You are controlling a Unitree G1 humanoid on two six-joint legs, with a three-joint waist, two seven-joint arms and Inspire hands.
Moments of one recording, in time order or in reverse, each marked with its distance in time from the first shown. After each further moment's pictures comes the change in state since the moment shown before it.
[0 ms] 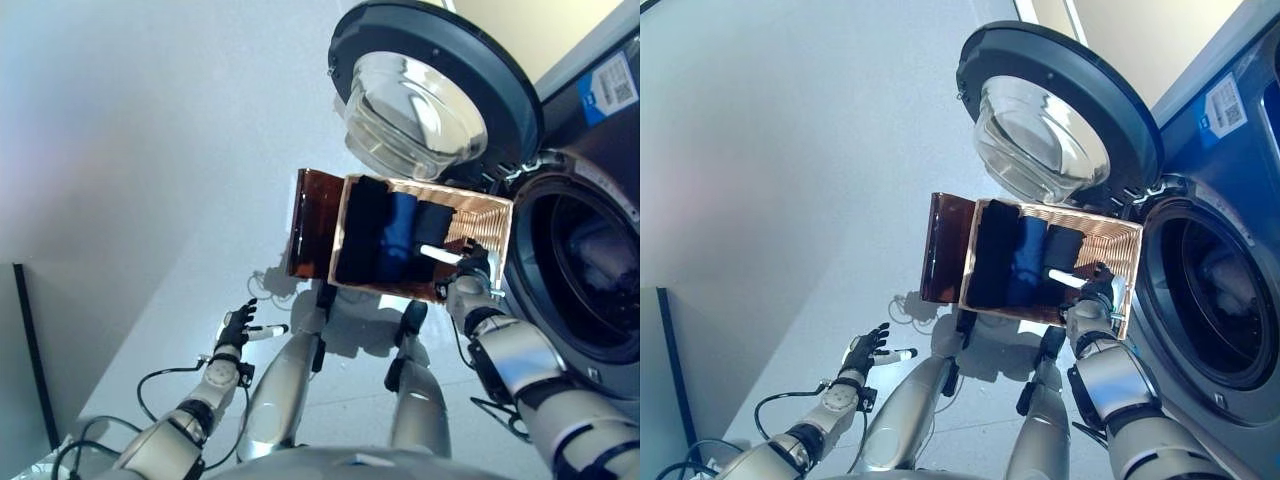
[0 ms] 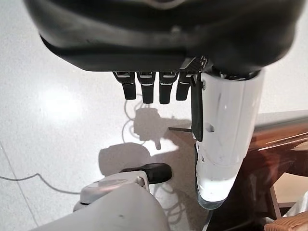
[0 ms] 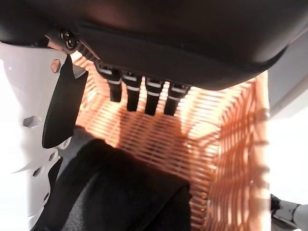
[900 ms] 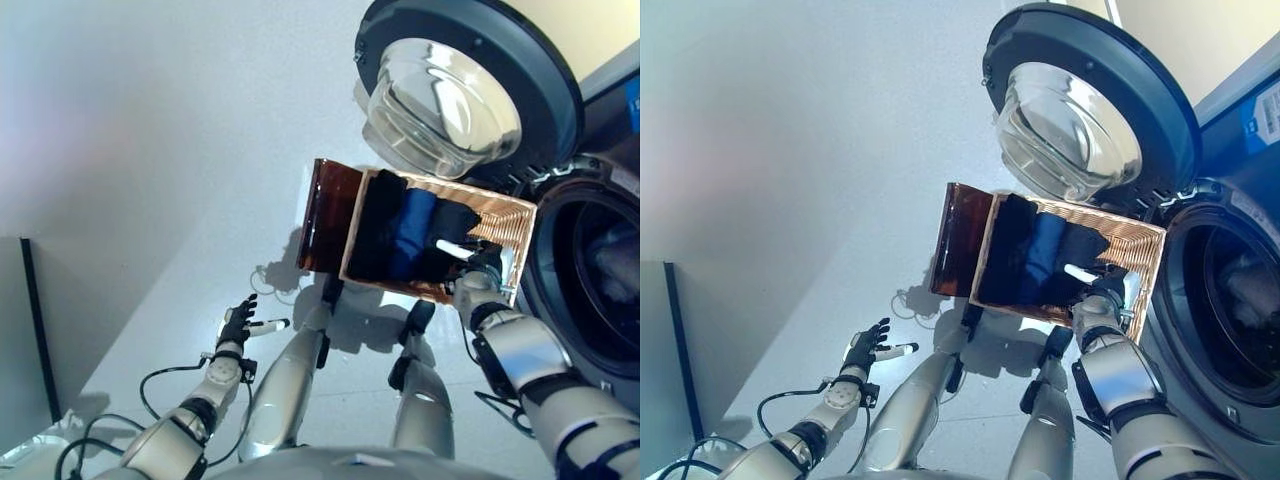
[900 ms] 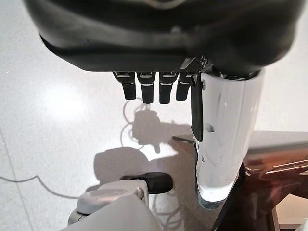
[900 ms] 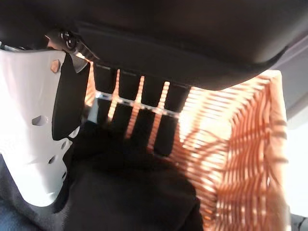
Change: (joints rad) left arm -0.014 -0.005 0.001 0.013 -0.014 -0.018 0.022; right arm -0.011 -0.023 0.001 0.017 -0.001 -0.001 -0.042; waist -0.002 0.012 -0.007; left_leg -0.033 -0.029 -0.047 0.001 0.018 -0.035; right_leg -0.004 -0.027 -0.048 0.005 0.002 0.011
